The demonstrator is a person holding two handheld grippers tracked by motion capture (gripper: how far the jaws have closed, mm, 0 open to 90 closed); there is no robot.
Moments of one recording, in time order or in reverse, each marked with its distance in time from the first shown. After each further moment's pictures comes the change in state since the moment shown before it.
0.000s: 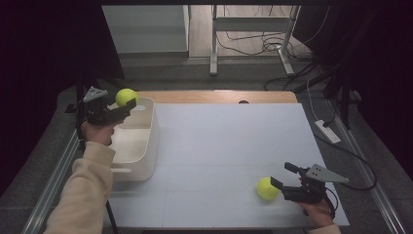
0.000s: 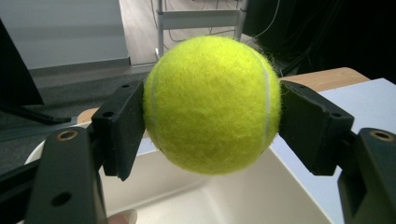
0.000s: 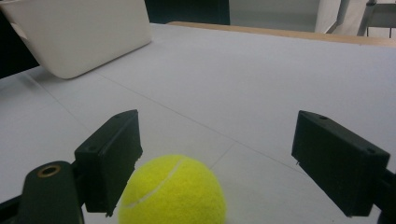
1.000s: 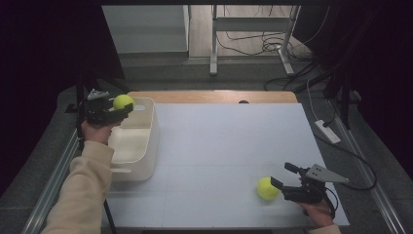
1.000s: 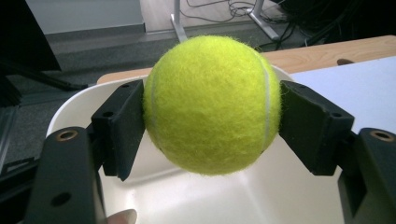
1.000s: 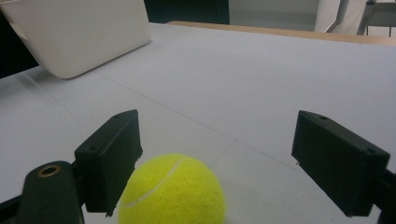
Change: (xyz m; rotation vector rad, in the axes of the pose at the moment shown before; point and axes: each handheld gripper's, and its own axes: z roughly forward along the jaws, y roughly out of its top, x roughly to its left) left arm 0.019 -0.011 0.017 0.139 0.064 -0.014; right arm 0.000 -0.001 0.000 0.003 -0.001 0.003
